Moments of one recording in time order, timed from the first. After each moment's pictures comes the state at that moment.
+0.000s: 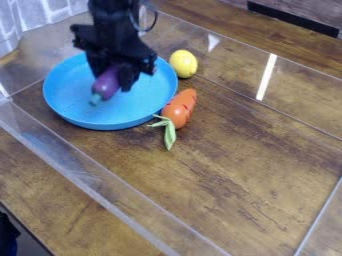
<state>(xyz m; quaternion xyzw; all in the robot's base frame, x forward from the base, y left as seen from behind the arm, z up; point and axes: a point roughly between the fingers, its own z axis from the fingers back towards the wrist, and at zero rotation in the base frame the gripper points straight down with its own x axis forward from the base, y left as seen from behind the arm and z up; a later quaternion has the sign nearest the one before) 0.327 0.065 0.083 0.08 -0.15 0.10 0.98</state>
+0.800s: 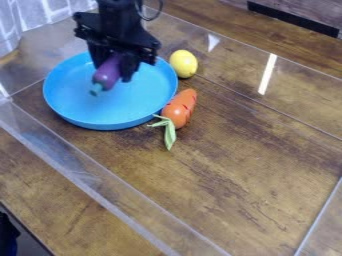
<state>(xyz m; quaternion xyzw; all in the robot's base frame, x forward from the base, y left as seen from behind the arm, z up) 0.327 0.082 0.088 0.10 -0.13 0.12 0.98</state>
